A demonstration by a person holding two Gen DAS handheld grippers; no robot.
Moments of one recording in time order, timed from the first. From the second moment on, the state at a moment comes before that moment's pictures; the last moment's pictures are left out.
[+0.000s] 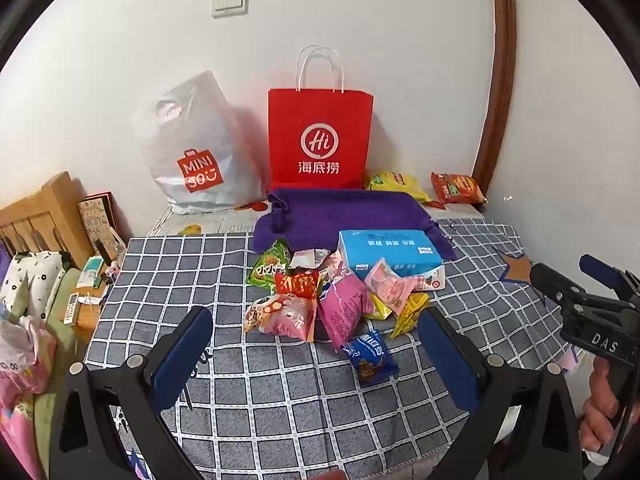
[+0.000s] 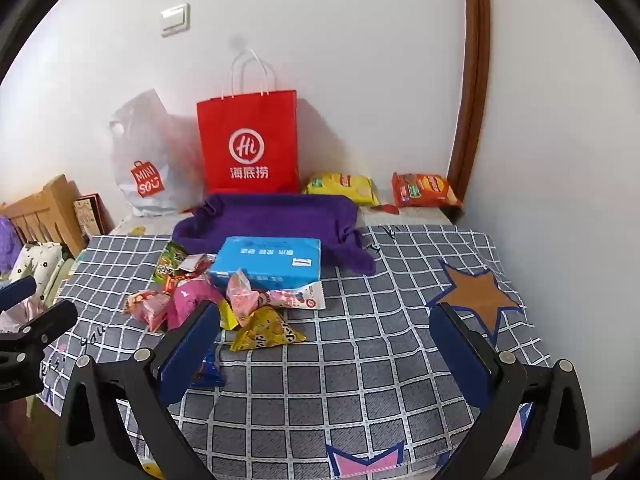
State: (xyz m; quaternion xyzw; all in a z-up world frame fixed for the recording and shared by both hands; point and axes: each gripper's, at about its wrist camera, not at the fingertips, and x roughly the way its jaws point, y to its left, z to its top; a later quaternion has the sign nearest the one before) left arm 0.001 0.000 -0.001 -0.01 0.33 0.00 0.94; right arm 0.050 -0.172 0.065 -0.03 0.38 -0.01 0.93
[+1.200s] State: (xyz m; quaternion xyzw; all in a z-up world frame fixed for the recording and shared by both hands) left arm -0.003 0.003 0.010 -0.02 0.32 0.02 0.95; right arm 0.034 -0.164 0.080 -0.03 0.36 0.00 0.93
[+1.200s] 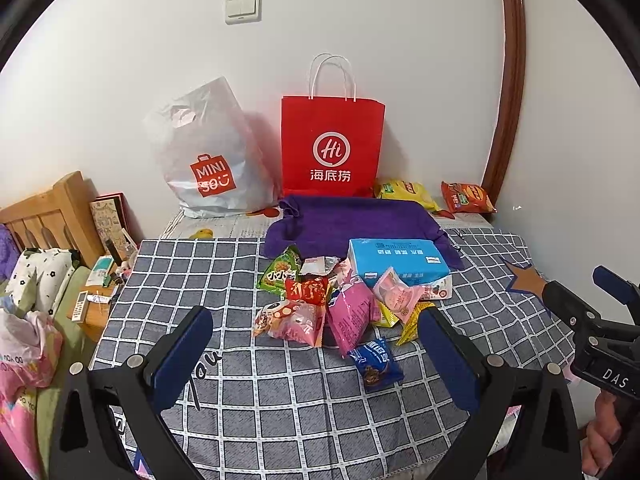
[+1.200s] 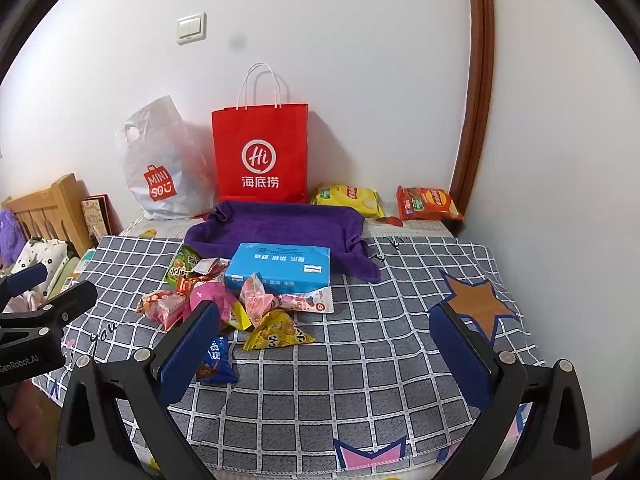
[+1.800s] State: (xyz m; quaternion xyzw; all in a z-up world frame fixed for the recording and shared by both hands) left arm -0.005 0.004 0.015 -0.02 0.32 0.03 0.95; right arm 0.032 -0.166 0.083 -0.02 0.35 0.00 0.93
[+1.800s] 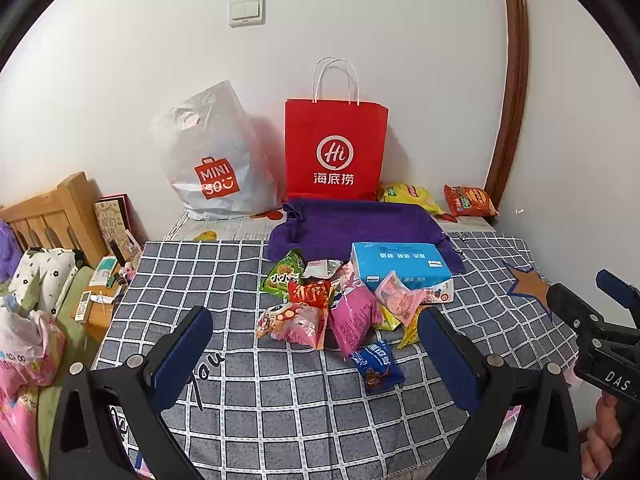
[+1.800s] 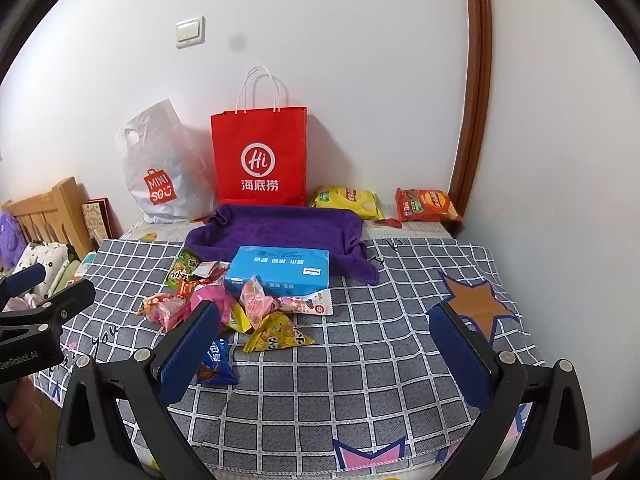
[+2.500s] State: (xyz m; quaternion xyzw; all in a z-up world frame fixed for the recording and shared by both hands) left arm -0.008 0.001 0.015 -0.02 0.32 0.03 0.95; right arm 0.028 -0.165 0.084 -0.03 0.35 -0.01 0.94
